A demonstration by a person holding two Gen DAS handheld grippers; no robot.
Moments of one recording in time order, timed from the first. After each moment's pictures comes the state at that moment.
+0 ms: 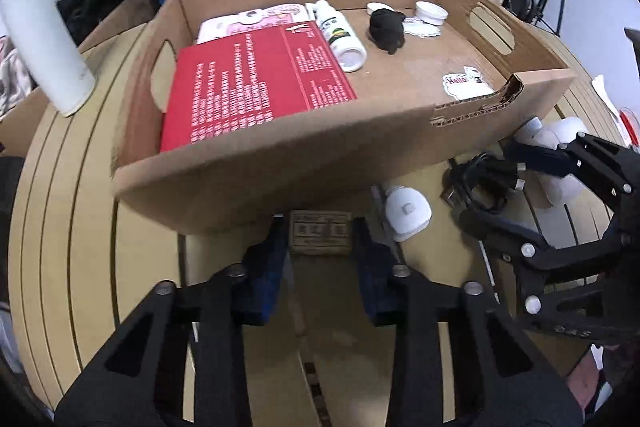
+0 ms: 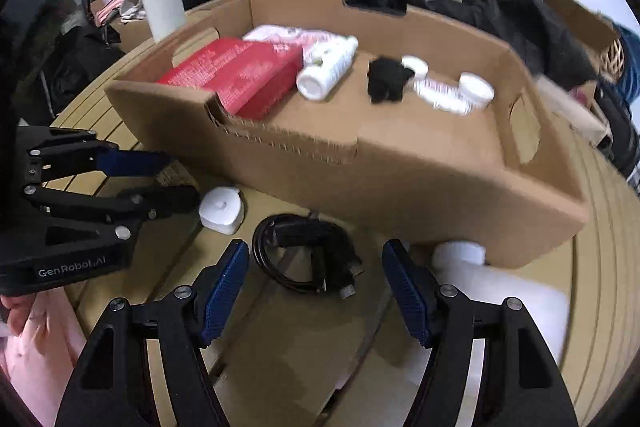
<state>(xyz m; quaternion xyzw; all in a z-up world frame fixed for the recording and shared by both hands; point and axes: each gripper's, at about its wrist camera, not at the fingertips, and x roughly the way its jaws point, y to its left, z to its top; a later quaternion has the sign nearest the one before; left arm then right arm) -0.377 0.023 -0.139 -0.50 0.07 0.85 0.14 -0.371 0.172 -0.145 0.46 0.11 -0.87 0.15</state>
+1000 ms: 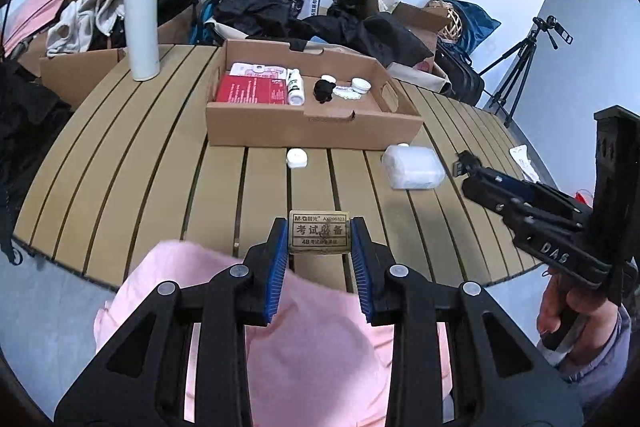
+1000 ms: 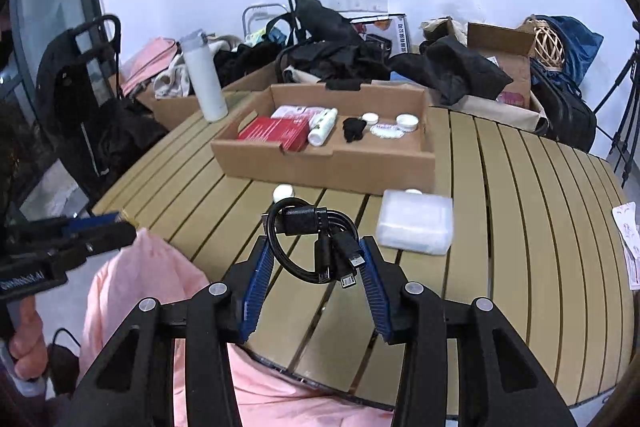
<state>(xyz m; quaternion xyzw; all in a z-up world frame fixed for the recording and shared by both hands) -0.196 0.005 -0.017 -0.42 -0.08 0.89 0.15 -0.214 0.241 -0.018 0.37 0.00 -0.92 0.15</state>
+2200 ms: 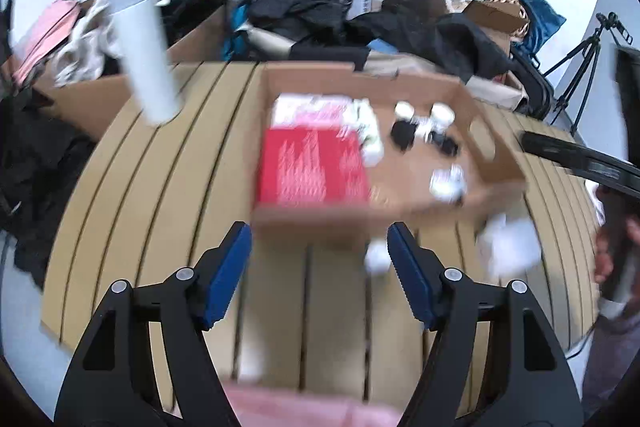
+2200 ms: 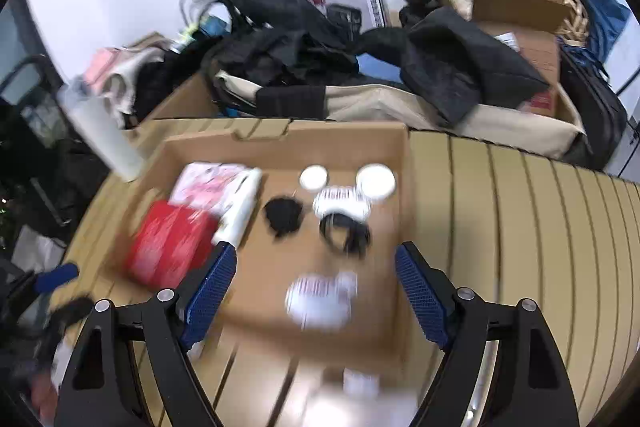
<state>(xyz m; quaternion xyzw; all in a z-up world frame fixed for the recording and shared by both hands) -0.327 -0.001 -0.031 -0.45 -0.03 0.89 0.06 -0.417 0.274 -0.026 0.44 -0.04 -0.89 0.13</state>
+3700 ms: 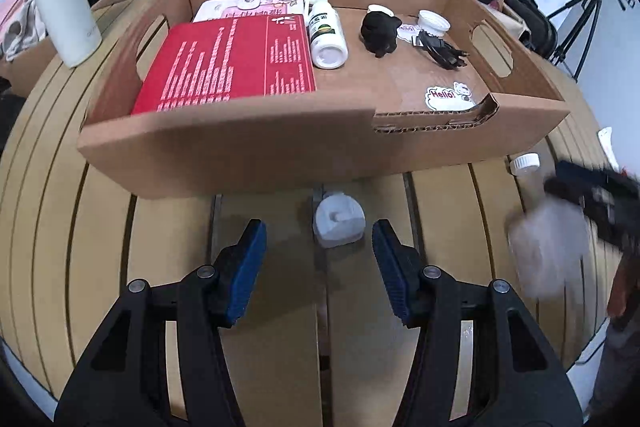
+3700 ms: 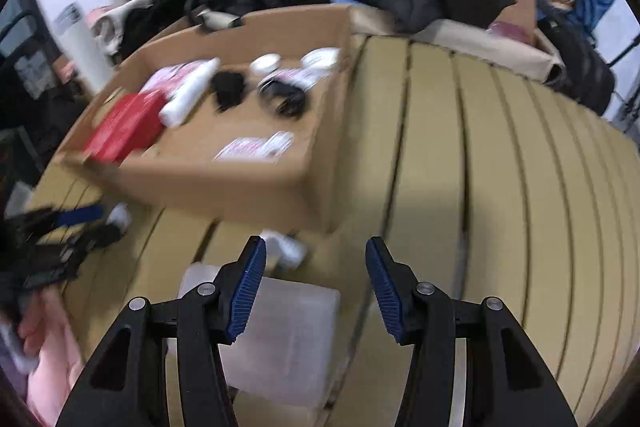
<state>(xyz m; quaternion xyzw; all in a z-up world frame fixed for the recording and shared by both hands) -0.369 0.051 -0.138 -0.52 -0.02 0.85 0.10 -0.374 0.313 -0.117 0.49 0.01 -0.86 0.14</state>
